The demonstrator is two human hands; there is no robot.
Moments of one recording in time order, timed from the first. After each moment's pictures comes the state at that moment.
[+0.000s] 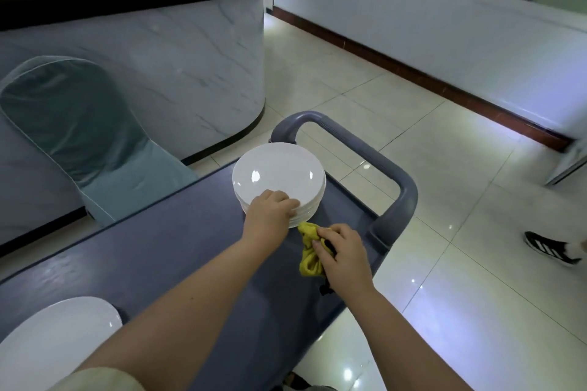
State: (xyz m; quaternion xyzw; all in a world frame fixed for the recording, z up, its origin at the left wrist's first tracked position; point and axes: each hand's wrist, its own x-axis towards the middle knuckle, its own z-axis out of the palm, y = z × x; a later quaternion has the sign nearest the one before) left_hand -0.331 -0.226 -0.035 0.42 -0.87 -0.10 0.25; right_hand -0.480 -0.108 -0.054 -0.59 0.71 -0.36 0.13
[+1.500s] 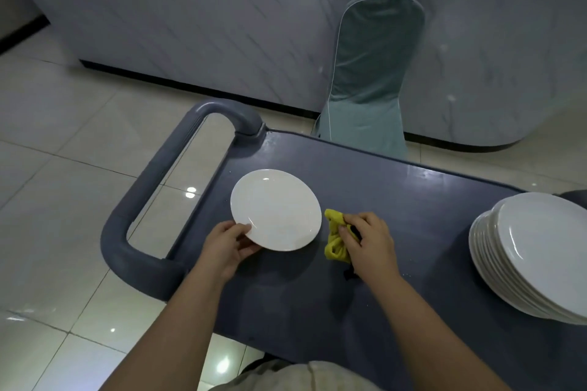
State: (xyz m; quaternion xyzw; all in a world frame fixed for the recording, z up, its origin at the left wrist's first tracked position) left_hand -0.003 0.005 -0.122 0.59 0.14 -0.44 0.66; right_hand -0.223 -0.155 -0.093 -0.83 0.43 -0.17 0.30
